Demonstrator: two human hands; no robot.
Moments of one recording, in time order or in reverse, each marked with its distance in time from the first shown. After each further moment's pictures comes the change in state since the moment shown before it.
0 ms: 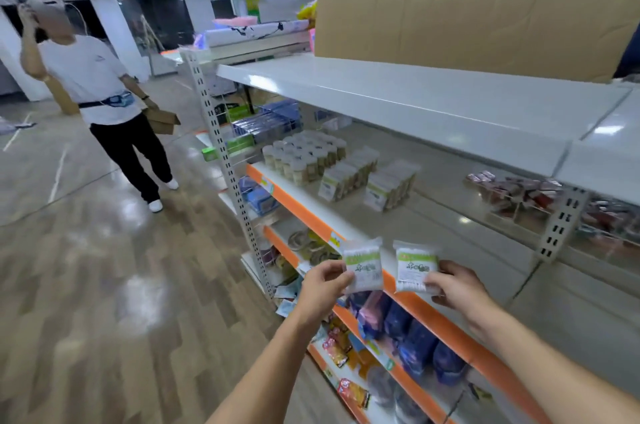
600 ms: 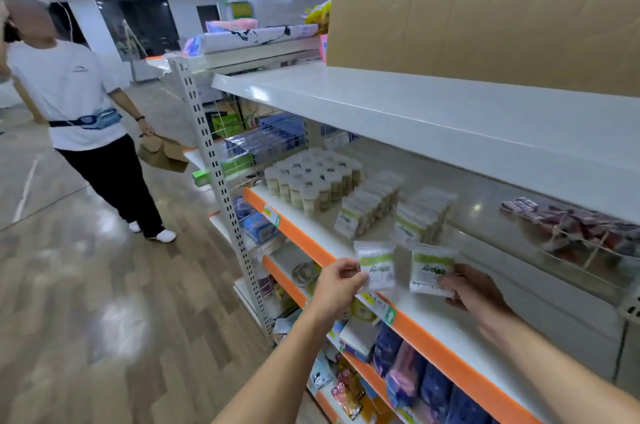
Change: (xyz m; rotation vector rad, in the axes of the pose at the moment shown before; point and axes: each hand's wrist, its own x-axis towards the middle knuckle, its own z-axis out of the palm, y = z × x) left_hand 0.157 0.010 -0.055 0.066 -0.070 0.005; right_hand 0.118 -0.034 0.076 0.033 0.106 -0.038
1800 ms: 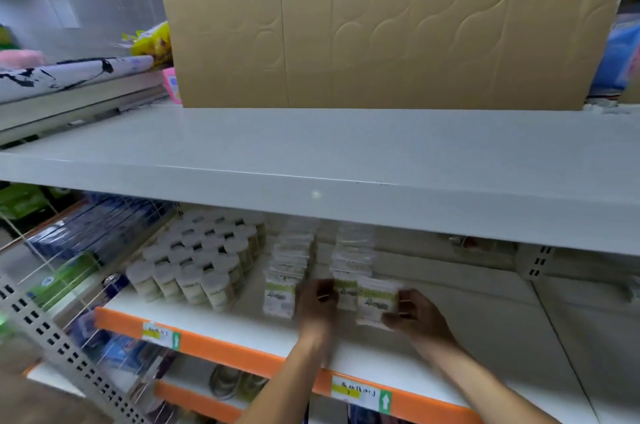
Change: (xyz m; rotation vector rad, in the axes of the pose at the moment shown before) left_hand 0.161 0.008 0.048 0.202 -0.229 0.123; right_hand 0.032 0.001 0.058 -0.038 0.327 0.002
